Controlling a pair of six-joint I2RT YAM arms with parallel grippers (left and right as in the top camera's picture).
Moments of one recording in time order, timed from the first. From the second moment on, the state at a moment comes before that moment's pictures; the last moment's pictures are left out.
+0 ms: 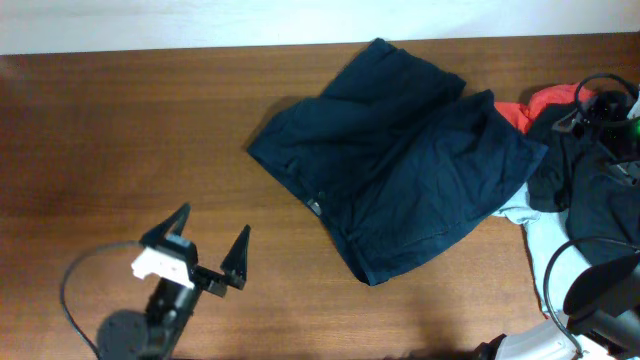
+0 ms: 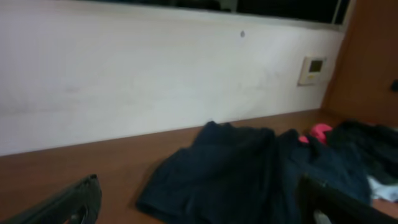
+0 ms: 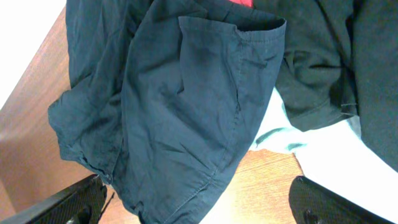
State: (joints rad) left arm -0.07 0.27 0.41 -0.14 0.35 -0.09; right arm -0.62 1.81 1.88 -1.41 -0.50 0.02
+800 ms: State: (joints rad) left arm -0.42 1.18 0.92 -0.44 0.52 -0.10; right arm -0.62 1.81 1.88 -1.41 -0.50 0.02
